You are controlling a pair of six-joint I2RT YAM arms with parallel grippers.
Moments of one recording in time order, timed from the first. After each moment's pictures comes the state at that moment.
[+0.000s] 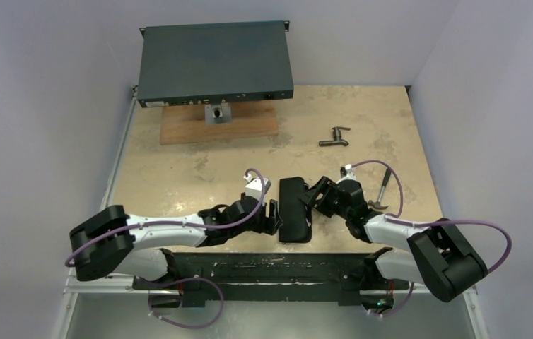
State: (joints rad) left arm -1.13 1.28 0.54 0.16 -0.26 -0.70; right arm 0.48 1.23 0.22 0.45 -0.11 0.97
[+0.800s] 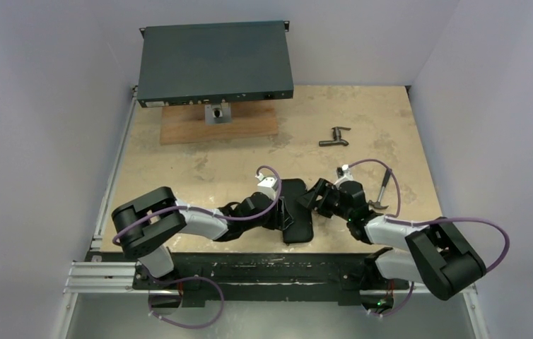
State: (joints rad) left arm -1.07 1.64 0.57 0.52 -0.10 -0.78; right arm 0.47 1.24 0.20 0.51 -0.23 0.91
